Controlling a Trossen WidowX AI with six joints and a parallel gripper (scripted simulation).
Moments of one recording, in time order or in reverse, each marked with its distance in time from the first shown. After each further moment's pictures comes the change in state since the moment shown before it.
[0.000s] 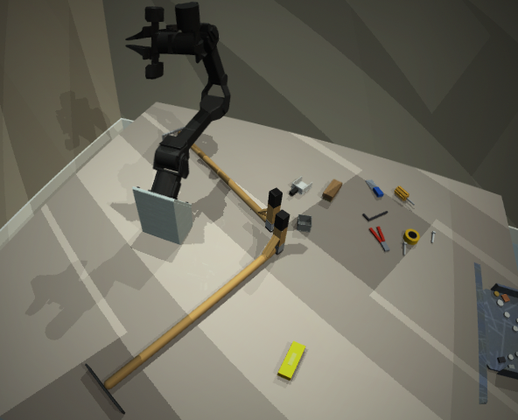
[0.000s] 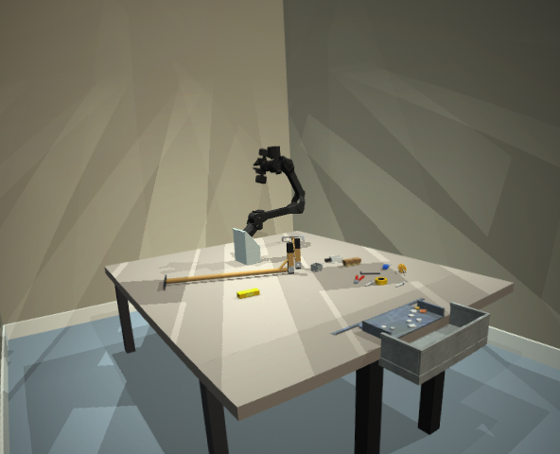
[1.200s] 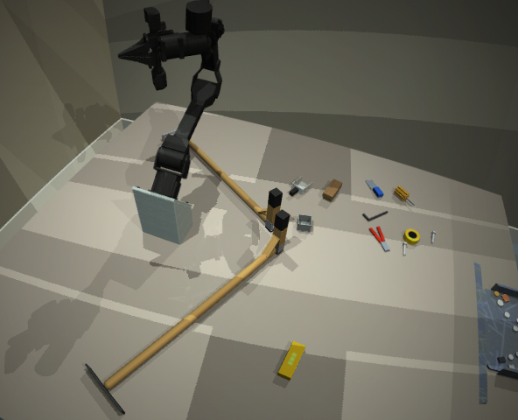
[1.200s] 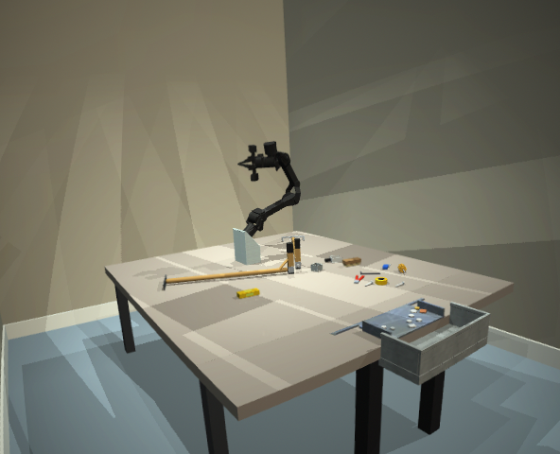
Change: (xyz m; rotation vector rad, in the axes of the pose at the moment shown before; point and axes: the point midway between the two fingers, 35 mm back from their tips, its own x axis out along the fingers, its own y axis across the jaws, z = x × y) arm -0.066 -0.012 -0.136 -0.238 0.602 -0.067
